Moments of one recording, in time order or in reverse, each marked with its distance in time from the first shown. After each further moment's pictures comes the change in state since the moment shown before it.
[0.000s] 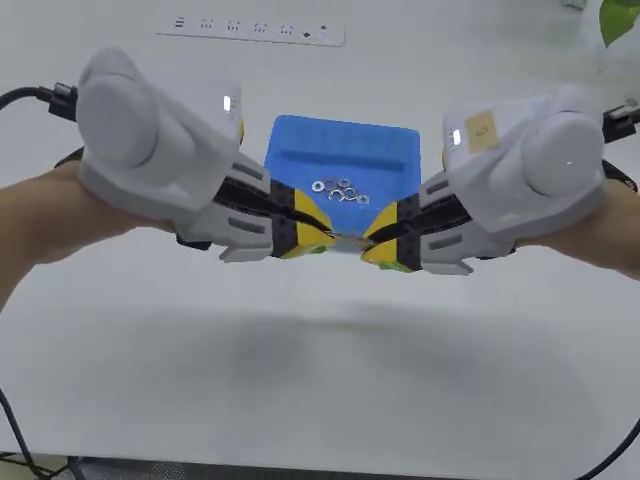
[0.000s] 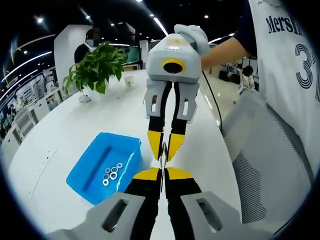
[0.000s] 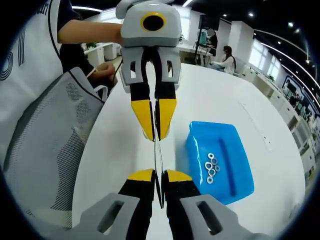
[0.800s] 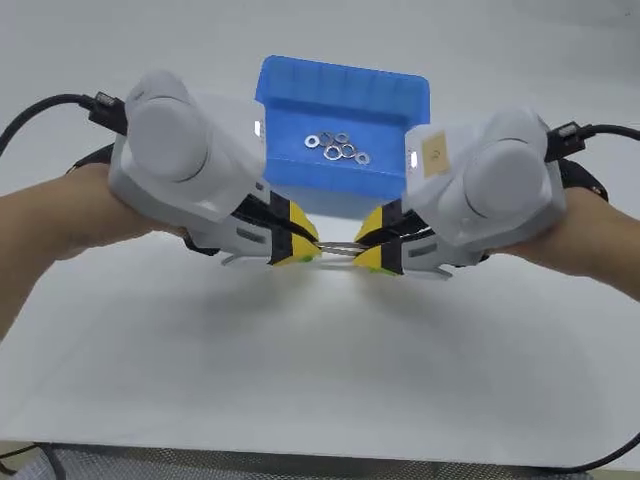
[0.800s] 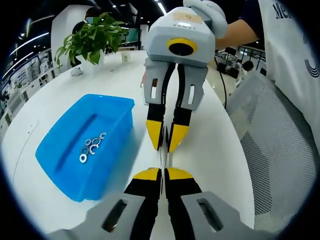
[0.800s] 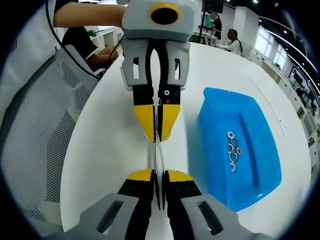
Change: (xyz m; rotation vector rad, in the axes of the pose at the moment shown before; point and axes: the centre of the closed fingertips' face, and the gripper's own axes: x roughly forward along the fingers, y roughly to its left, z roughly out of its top) left arm 0.042 -0.002 -0.063 -0.076 0.139 -0.082; right arm 0.043 0.007 -0.047 0.030 0.133 0.050
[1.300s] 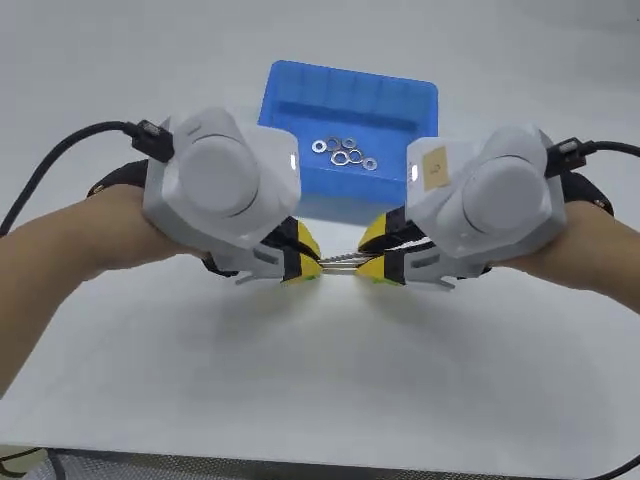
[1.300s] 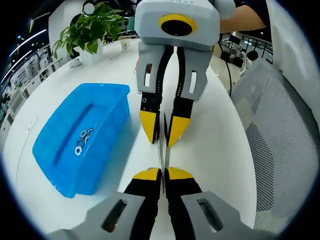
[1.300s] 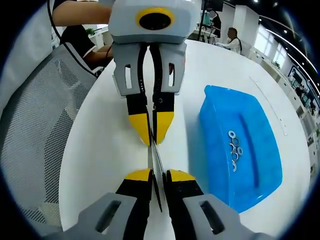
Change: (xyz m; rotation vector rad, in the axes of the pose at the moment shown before) left arm 0.007 -0.005 -0.011 0.005 0.107 0.043; right arm 0.002 0.001 0.001 0.001 0.017 -0.014
